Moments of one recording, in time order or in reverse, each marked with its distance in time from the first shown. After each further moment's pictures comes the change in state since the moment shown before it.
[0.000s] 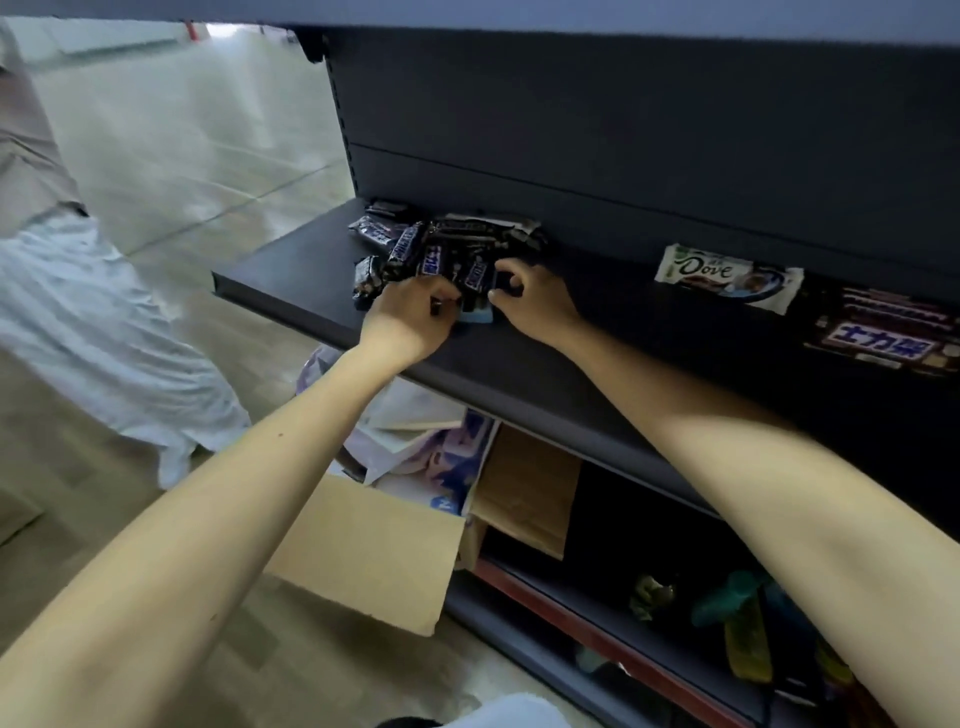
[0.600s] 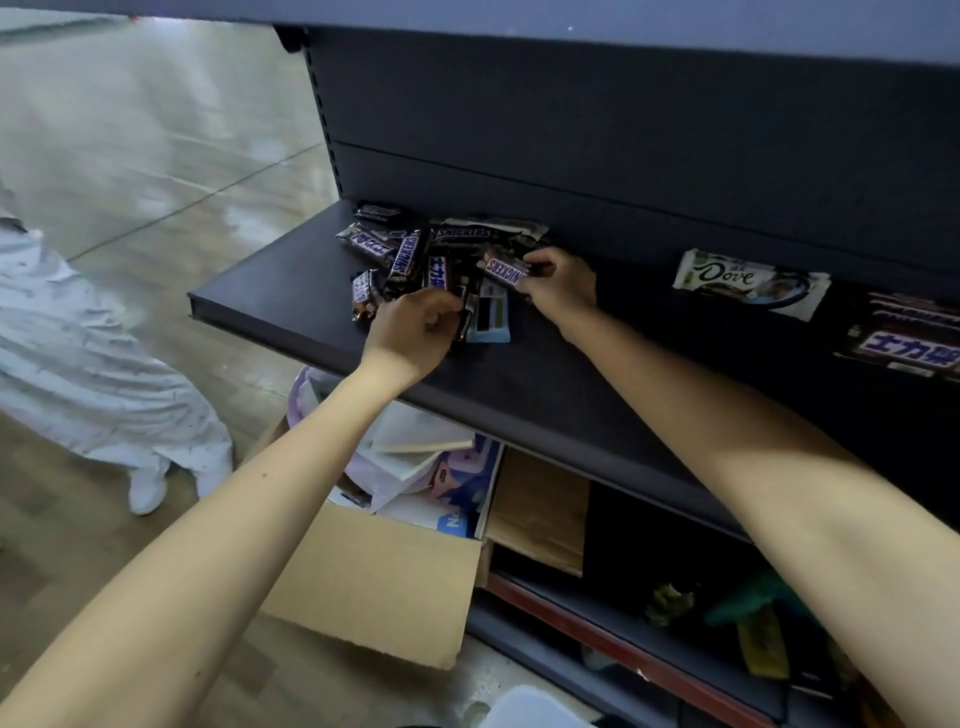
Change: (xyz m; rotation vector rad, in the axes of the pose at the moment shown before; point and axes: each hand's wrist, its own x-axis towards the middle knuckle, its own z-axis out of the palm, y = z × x) left_hand 0.021 -0.031 0.002 -0.199 0.009 0.003; right_hand 0.047 -0.001 0.008 0.311 0.270 0.247
